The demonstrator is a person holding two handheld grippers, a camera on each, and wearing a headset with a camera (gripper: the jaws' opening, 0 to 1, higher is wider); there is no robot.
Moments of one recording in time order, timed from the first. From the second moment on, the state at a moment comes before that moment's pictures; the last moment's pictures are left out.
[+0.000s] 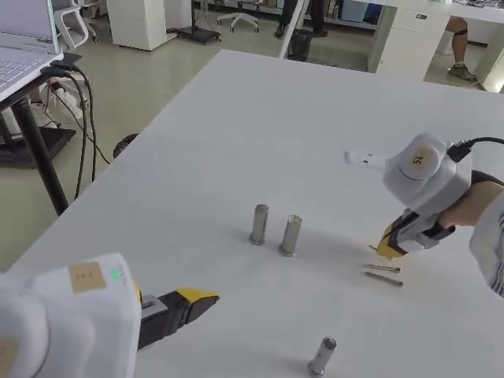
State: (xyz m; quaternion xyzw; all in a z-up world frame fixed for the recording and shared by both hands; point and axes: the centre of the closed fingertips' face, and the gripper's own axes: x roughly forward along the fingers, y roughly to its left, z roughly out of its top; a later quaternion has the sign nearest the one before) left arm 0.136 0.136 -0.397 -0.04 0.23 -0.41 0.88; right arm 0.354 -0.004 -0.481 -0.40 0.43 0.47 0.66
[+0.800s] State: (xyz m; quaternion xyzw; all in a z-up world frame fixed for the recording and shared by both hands) left arm 0.145 0.132 -0.388 -0.03 0.22 -0.42 0.88; right arm 0.343 0.019 -0.425 -0.44 0.32 0.47 0.70
